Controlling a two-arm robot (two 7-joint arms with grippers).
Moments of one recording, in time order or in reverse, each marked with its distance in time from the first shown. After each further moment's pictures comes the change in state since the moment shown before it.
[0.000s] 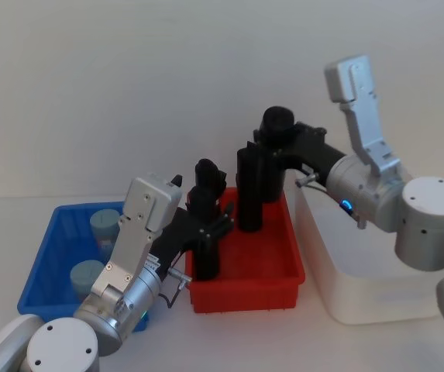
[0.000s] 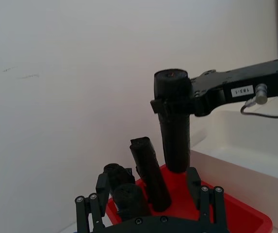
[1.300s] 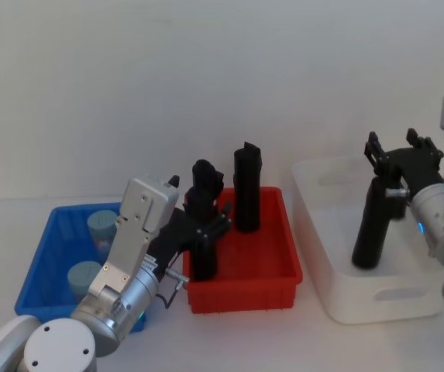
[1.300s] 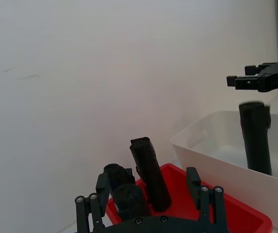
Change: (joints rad) left arm 0.000 0.000 0.000 0.000 0.000 0.000 0.000; right arm -0.151 0.082 0.105 -0.052 0.074 -0.145 -0.415
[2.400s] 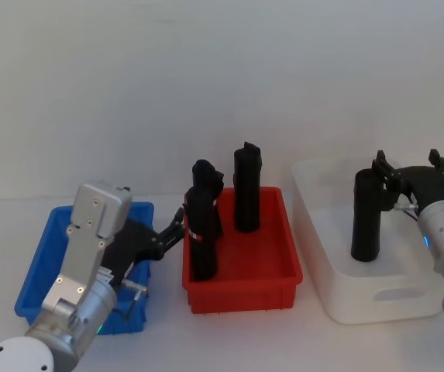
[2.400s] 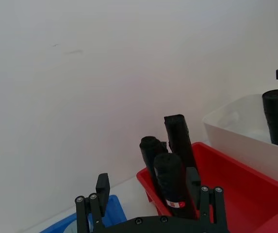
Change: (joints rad) left arm 0.086 0.092 -0.047 -0.106 -0.061 0.068 0.111; right arm -0.013 -0.002 0.008 0.047 0.013 -0.016 -0.067
